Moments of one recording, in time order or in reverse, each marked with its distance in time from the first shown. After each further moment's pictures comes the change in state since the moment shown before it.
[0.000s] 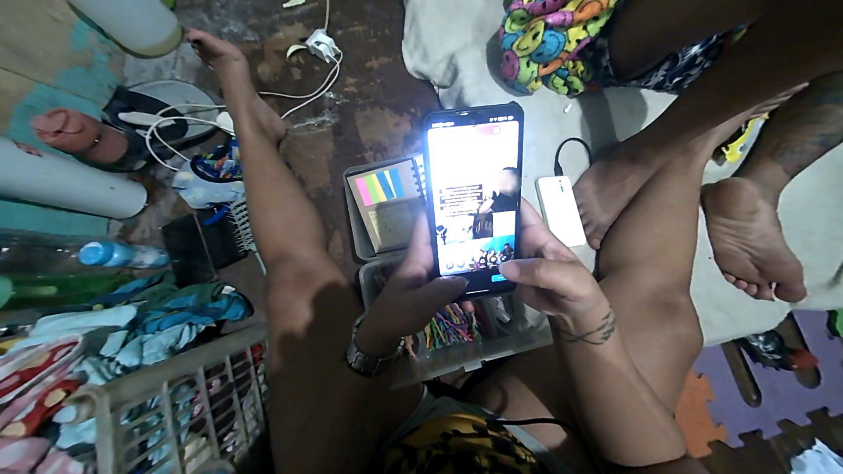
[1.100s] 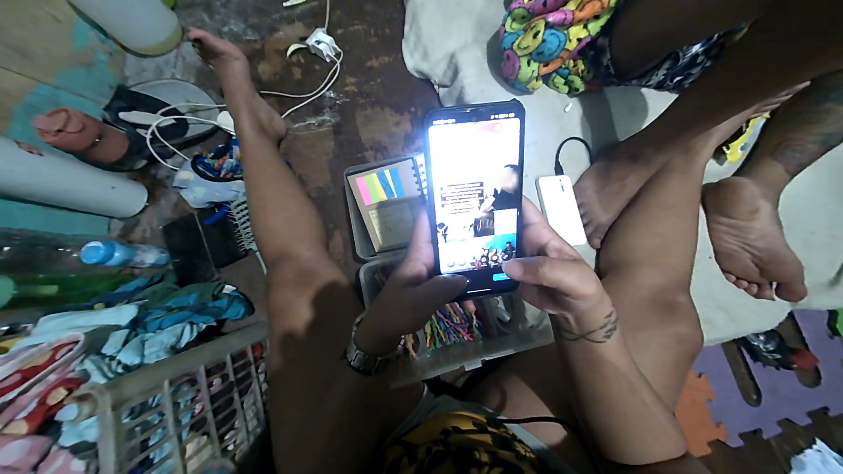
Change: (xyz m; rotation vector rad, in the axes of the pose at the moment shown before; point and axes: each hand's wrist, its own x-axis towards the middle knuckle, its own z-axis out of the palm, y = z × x) left_hand -0.001 0.022 0.013 0.034 0.073 -0.078; right_hand 0.000 -0.001 -0.001 -0.011 -0.018 -0.010
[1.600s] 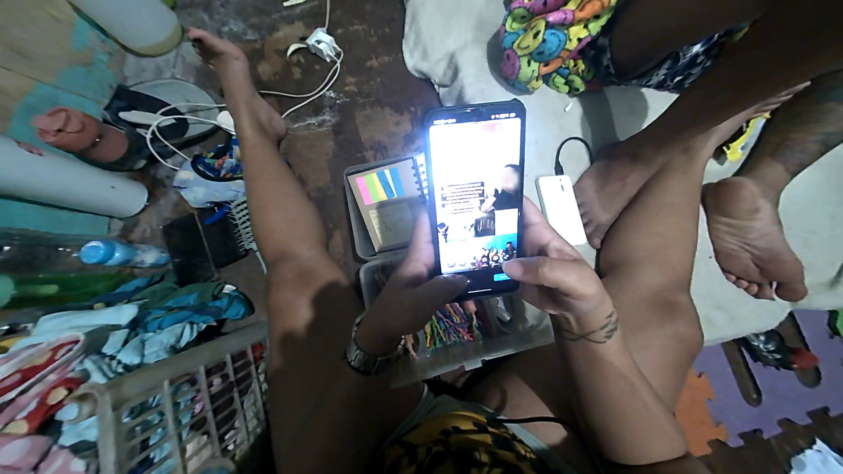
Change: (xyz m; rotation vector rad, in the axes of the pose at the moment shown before) left_hand 0.003 -0.024 -0.014 -0.059 -0.063 0.018; right_hand 0.000 -0.001 0.000 -0.004 0.001 0.007
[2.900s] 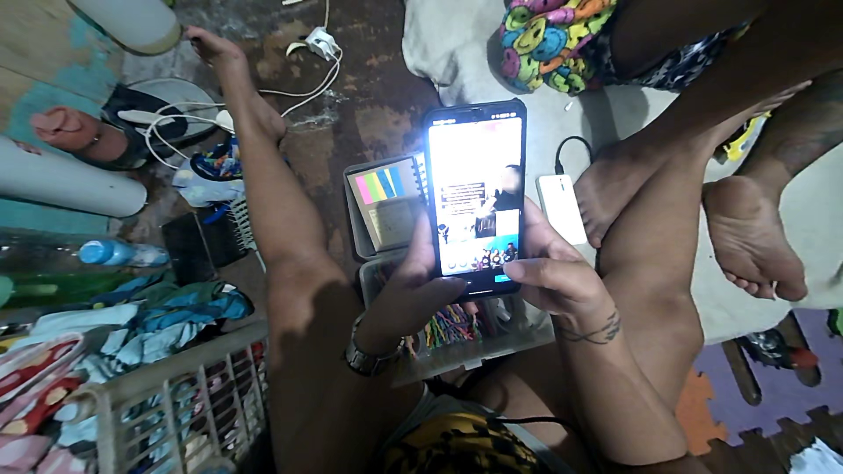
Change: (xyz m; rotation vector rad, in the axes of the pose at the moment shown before) left_hand -0.001 0.003 0.001 0.002 -0.033 0.036; right_hand -0.001 0.000 0.000 -0.003 -0.022 -0.004
